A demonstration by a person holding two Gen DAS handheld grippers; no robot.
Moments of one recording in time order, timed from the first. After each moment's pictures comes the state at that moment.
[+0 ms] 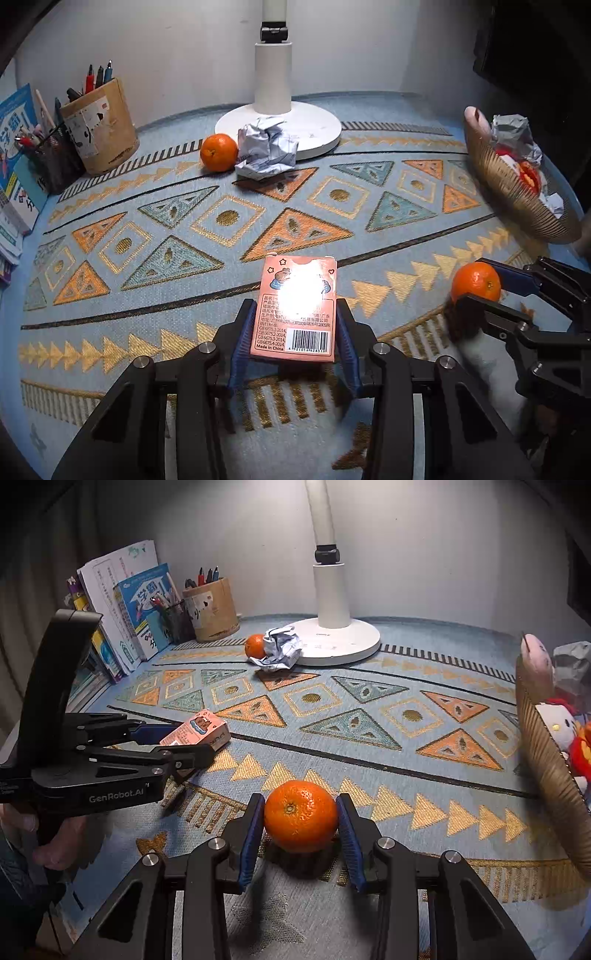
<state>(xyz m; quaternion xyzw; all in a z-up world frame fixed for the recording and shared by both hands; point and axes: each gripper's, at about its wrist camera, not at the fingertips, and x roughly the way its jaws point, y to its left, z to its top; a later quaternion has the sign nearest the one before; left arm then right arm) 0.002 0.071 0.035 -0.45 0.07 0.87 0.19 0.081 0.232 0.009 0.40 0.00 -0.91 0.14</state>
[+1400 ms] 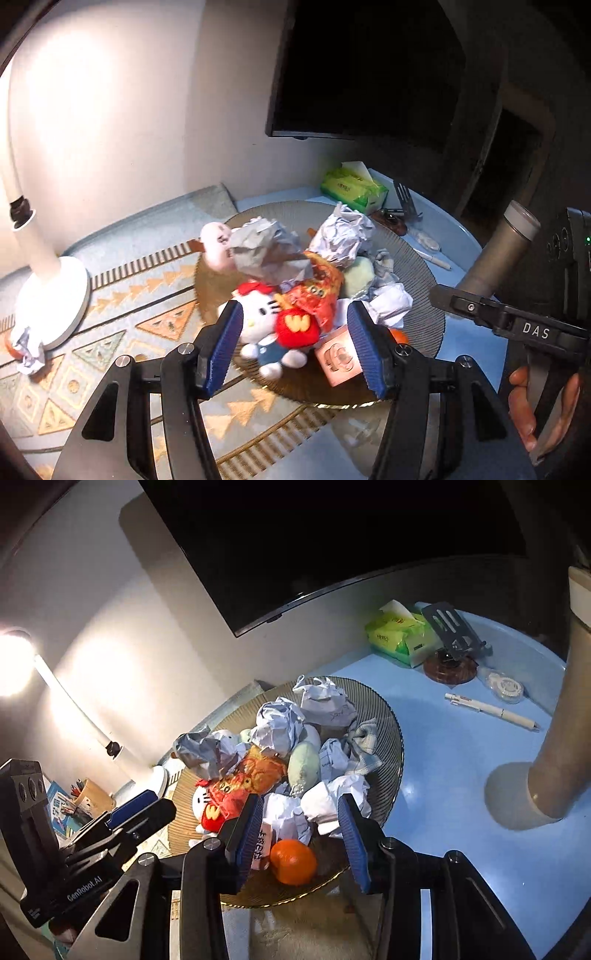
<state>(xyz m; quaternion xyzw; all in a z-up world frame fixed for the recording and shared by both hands) 0.026 0.301 0.115 -0.34 0.05 0.86 0.39 0.162 0.510 0.095 0.32 -0.26 -0.91 -0.09</state>
